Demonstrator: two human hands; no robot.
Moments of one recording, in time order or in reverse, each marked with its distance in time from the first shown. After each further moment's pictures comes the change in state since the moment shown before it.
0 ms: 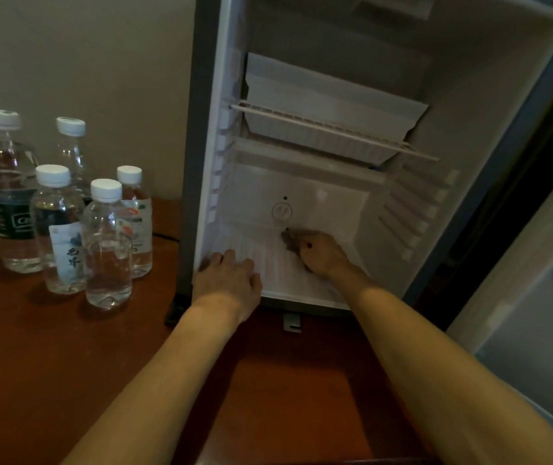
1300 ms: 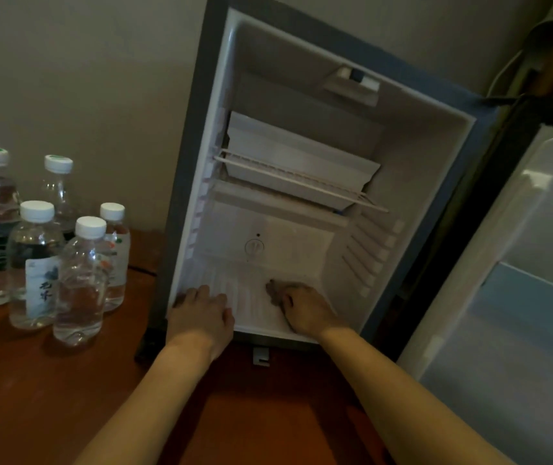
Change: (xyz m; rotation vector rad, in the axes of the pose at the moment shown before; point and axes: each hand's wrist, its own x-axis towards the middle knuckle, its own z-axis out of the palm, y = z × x) left_hand 0.000 -0.001 0.006 -0.018 0.038 0.007; right_hand -0.064 0.000 -0.024 -0.272 -0.041 -0.104
